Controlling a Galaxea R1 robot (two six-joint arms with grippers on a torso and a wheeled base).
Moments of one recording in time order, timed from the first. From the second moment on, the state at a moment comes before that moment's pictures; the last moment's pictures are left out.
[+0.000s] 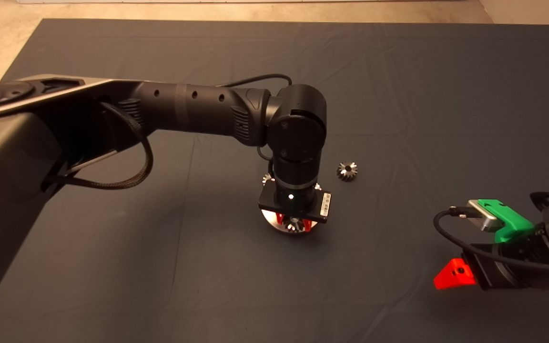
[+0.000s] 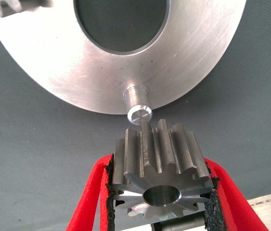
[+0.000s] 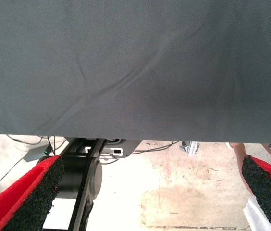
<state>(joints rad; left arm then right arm) -0.37 2.95 -1.19 0.16 1.50 -1.48 0.41 2.12 -0.40 -0.08 -1.53 1.77</state>
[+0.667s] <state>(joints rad) -0.32 2.95 -1.23 0.16 1.47 -1.41 0.41 2.12 -0.40 -0.08 -1.53 1.77</state>
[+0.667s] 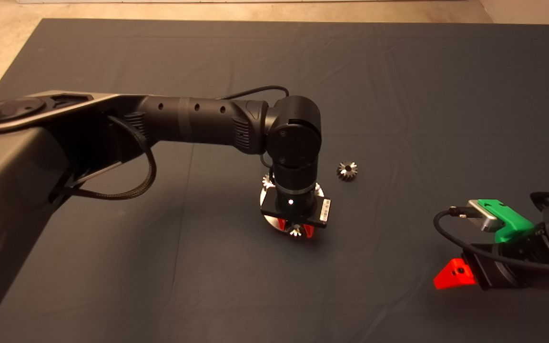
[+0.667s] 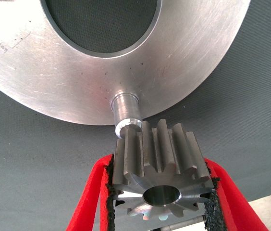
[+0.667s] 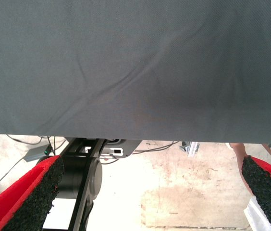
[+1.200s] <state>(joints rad) -0.34 2.95 -1.22 0.18 1.52 -1.41 0.40 2.12 -0.40 -0.08 -1.53 1.77</state>
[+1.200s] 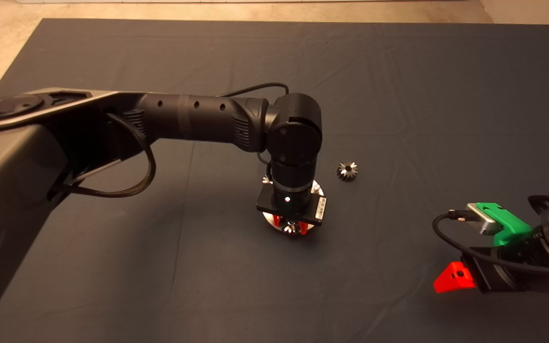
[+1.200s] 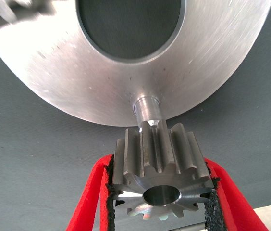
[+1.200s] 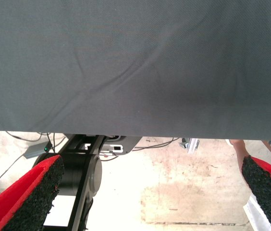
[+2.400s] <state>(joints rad) -0.34 2.95 -1.17 0.28 1.52 -1.39 0.38 2.13 -0.40 -0.08 -1.53 1.77</state>
